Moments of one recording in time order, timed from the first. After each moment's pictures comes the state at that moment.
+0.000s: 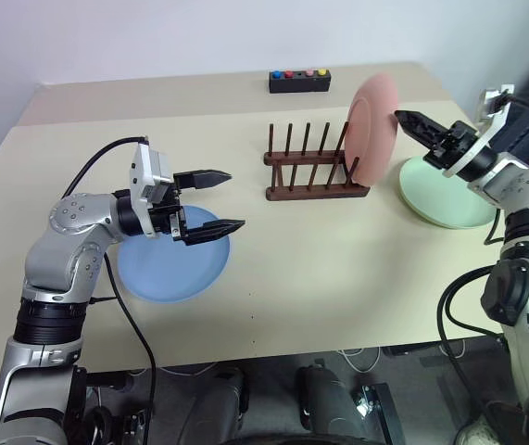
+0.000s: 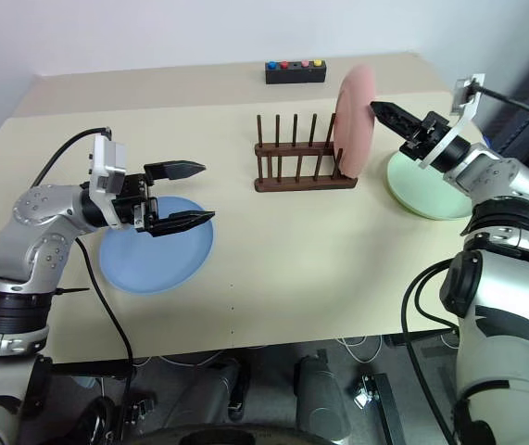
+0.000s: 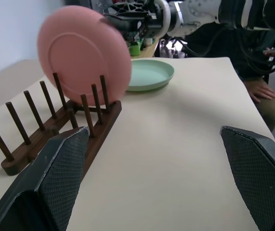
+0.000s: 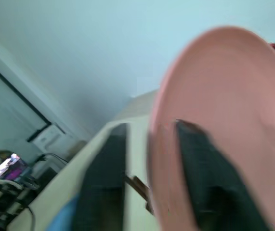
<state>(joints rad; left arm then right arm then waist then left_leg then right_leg) -0.50 0.63 0.06 -0.11 -0.55 0.36 -1.16 -1.09 -0.68 -0.34 1.05 0.55 0.62 1.18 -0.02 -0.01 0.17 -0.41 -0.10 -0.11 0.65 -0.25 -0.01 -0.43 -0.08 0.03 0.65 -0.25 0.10</state>
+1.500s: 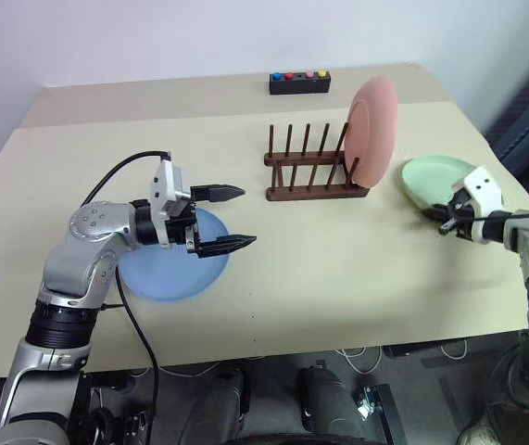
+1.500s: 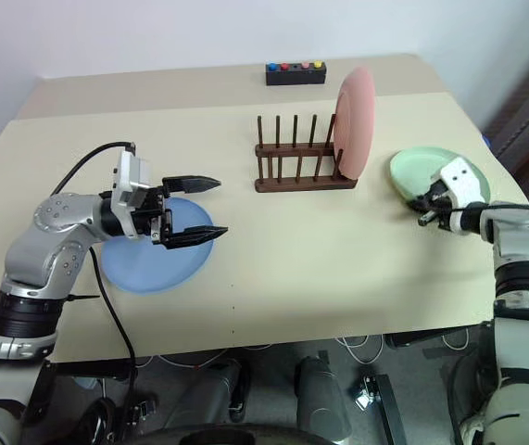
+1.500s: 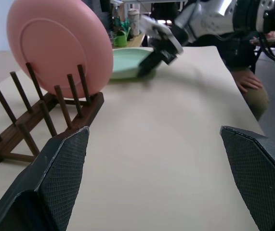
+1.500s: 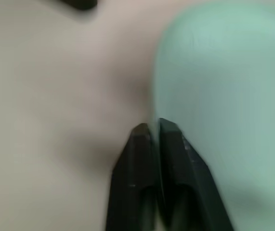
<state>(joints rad) -0.48 0.61 -0.01 -0.12 -0.52 0.34 -1.15 -0.73 -0.84 -0.11 0.86 0.12 0.18 1.03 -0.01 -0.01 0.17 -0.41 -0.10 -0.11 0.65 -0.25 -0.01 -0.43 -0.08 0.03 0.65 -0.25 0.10</state>
